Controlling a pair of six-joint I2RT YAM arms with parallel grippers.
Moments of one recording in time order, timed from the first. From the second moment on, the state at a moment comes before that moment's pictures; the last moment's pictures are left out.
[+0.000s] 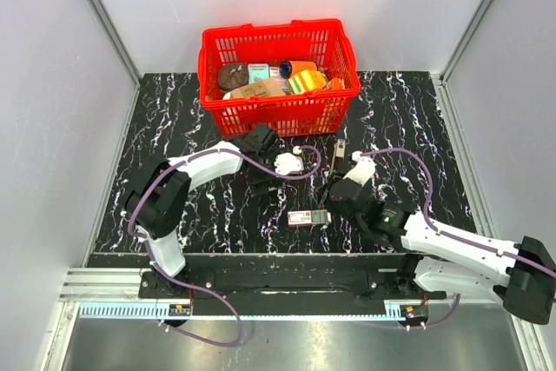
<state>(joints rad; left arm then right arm) -0.64 1.77 1.18 -0.58 0.19 0.74 1.00 1.00 0.62 -0.26 0.56 0.95</state>
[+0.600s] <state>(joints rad) -0.64 1.86 1.22 -0.60 0.16 0.80 1.00 1.00 0.61 -0.25 0.56 0.95</state>
